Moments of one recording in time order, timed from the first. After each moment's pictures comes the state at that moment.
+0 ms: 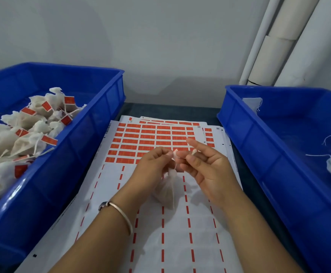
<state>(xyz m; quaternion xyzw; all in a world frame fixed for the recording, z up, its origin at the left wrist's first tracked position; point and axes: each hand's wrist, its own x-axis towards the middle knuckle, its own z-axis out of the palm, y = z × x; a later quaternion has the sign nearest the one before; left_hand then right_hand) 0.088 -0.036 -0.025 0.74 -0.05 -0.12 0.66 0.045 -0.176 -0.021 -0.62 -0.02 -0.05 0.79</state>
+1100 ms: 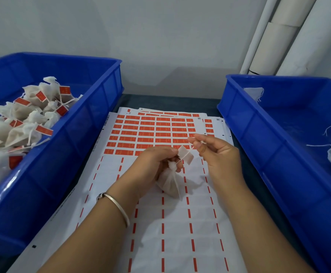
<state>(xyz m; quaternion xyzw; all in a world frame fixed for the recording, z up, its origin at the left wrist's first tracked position) 0.082 -0.034 -0.020 0.68 -0.01 -0.25 0.69 0.056 -0.186 -0.042 -0.71 0.10 -0.18 0.67</state>
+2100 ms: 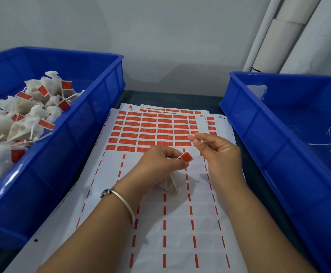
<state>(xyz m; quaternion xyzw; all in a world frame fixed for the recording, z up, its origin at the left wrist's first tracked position) 0.086 -0.043 -0.029 0.82 -0.05 -0.20 0.53 0.054 -0.181 -0.042 -0.74 0.09 -0.20 0.63</state>
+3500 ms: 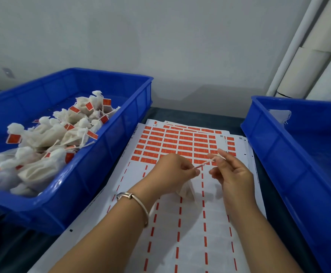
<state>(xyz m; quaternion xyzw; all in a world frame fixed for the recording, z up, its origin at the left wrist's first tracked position) 0.087 -0.029 -0.010 0.90 -0.12 -0.13 0.40 0.055 -0.176 -0.050 -0.69 0.12 -0.20 0.69</state>
